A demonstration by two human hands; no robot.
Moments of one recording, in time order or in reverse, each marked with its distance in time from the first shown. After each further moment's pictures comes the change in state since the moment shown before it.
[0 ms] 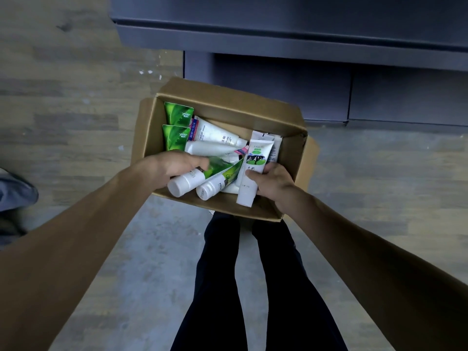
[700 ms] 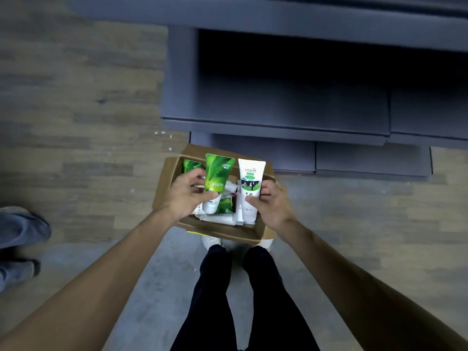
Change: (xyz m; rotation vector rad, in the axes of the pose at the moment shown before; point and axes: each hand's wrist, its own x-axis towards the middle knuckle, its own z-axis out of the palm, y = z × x) left_hand -0.140 0.018 0.002 -0.241 0.220 0.624; right_hand -0.151 -0.074 -0.056 -0.003 0.071 -0.418
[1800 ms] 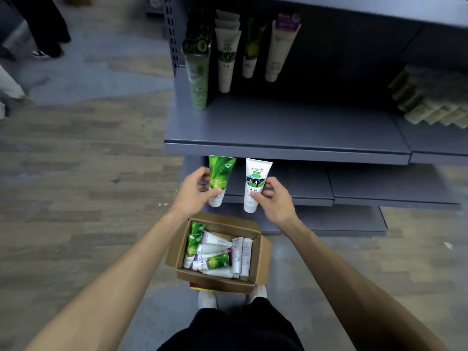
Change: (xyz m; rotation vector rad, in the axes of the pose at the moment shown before) left_hand -0.082 0.180 -0.074 -0.013 0.077 0.500; right_hand -0.106 -0.195 -0.064 0.038 0.158 -0.418
